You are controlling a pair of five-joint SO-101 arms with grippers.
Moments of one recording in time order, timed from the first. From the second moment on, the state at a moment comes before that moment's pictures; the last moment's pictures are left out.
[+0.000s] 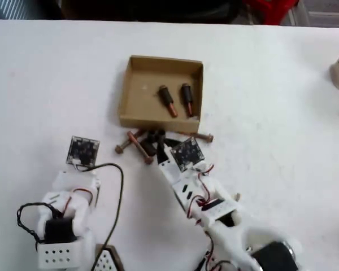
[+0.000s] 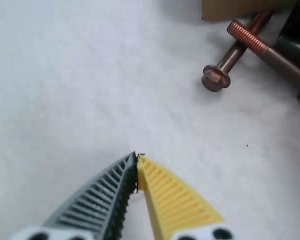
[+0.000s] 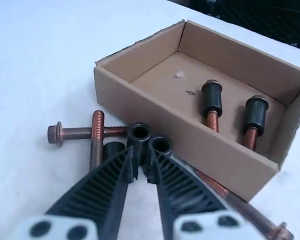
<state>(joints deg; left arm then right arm) -10.2 -104.3 97.1 63.0 -10.3 -30.9 -21.1 88.7 -38.3 8.0</state>
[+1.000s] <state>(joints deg) -10.2 -104.3 97.1 63.0 -10.3 -29.9 -5.8 78.4 -38.2 6.1</state>
